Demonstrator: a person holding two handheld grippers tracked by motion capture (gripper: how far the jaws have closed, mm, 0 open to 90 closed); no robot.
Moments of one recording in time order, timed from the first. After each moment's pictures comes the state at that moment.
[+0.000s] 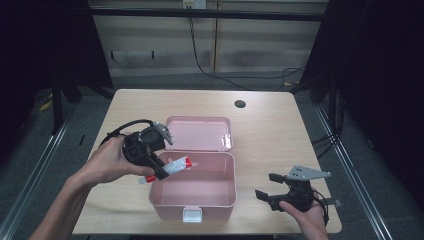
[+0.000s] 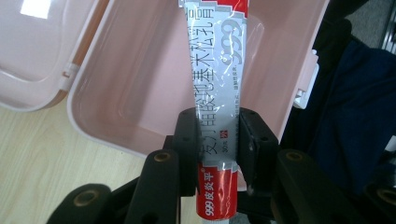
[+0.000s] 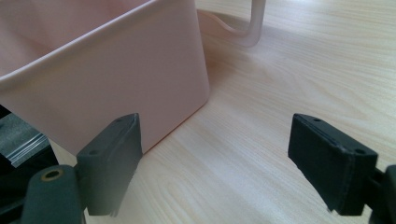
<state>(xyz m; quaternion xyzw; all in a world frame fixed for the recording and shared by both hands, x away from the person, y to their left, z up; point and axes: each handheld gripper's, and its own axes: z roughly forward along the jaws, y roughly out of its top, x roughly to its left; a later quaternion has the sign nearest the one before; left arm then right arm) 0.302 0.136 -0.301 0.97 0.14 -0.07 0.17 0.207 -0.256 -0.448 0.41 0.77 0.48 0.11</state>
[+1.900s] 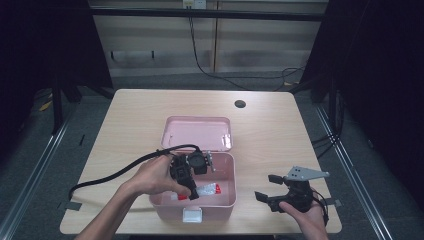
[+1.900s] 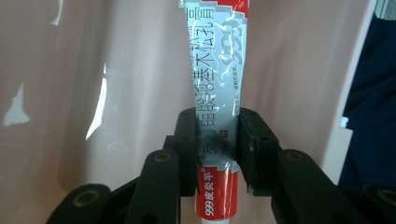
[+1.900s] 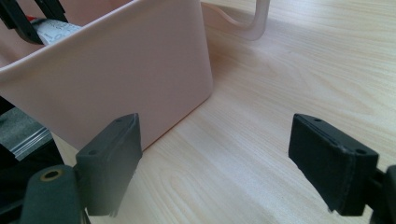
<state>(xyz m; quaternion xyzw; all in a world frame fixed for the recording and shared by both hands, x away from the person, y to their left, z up) 0.290 0.049 -0.374 0.99 0.07 -0.11 0.10 0.207 -0.255 -0.449 0.41 0.78 0.47 0.10</state>
